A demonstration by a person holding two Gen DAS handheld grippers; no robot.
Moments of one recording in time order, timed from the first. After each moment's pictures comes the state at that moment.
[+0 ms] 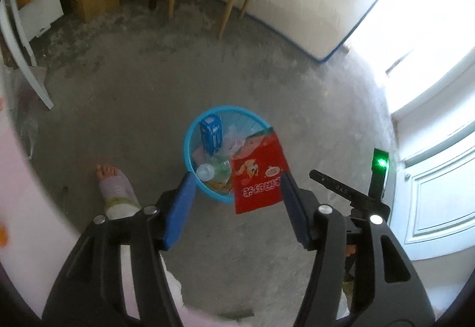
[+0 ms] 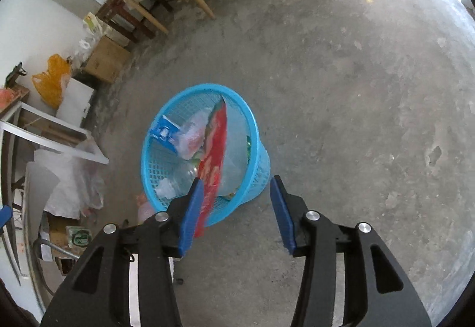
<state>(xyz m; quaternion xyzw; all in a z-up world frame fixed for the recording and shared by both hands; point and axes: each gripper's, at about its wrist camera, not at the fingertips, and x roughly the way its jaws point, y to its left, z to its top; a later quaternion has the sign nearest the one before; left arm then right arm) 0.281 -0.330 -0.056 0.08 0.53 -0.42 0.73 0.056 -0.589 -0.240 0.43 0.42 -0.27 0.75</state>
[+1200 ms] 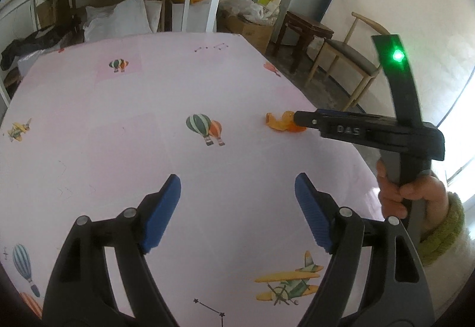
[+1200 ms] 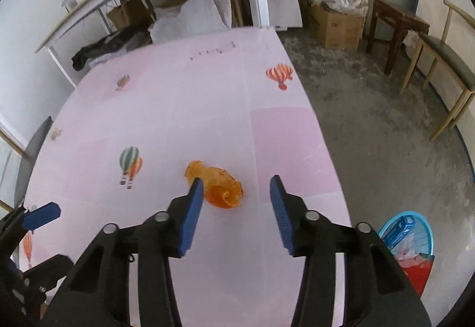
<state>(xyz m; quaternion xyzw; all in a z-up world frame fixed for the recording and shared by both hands) 0.260 0.016 -0.037 -0.04 0.43 -0.18 0.88 0.323 -0.181 -0.062 0.05 0.48 0.10 0.87</state>
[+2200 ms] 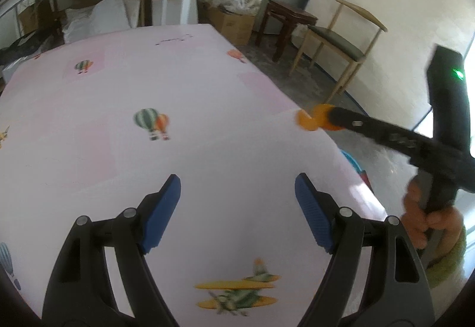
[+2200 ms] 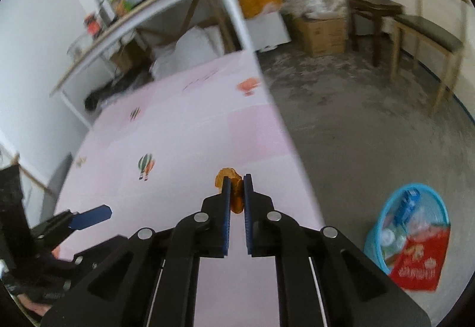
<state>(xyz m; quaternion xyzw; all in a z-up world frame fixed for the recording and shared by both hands) 0.253 -0.035 -0.040 -0.02 0.44 -0.22 0.87 0.249 -0.262 -0.032 0.16 0.41 0.09 0.90</state>
